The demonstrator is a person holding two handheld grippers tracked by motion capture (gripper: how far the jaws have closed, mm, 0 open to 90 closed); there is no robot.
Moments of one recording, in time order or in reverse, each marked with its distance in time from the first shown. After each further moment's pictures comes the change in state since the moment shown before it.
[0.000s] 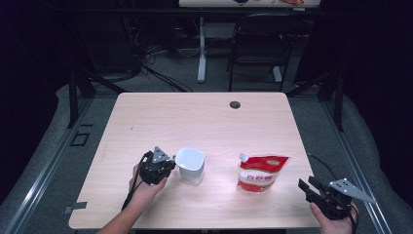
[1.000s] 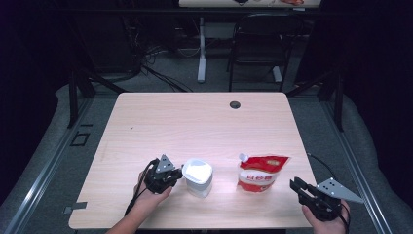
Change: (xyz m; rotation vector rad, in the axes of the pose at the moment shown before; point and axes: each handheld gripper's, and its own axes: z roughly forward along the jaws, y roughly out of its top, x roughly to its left) left arm -0.020 -0.008 0.002 -0.036 -0.123 0.055; right arm 0.032 0.009 -0.001 0.004 0.094 -0.164
